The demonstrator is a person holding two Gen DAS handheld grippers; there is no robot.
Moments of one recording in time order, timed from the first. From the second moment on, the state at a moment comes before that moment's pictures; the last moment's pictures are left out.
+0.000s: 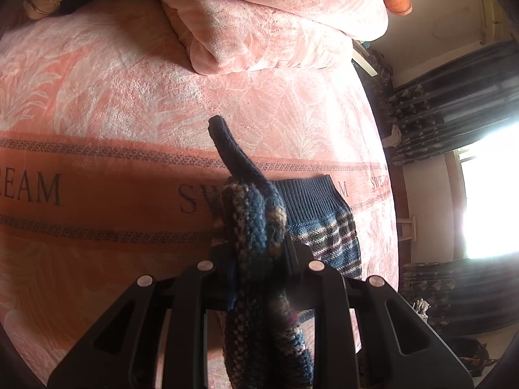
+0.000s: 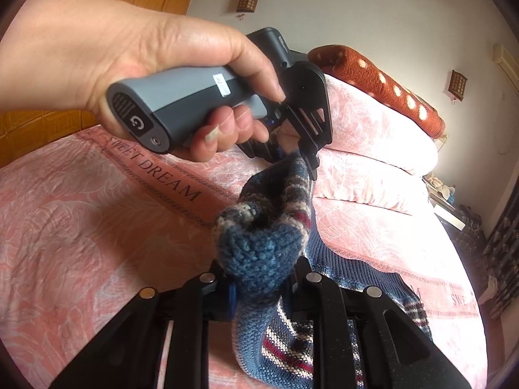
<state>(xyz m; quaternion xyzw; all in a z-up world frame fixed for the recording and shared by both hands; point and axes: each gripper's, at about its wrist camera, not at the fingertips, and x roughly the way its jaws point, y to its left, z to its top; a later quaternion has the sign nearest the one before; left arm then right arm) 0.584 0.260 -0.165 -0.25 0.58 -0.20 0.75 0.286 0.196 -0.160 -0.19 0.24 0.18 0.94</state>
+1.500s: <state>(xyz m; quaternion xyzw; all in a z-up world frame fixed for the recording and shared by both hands) 0.598 0.066 -0.148 -0.16 0.60 -0.21 0.76 0.295 0.016 -0.153 -0.04 0.27 0.09 0.96</state>
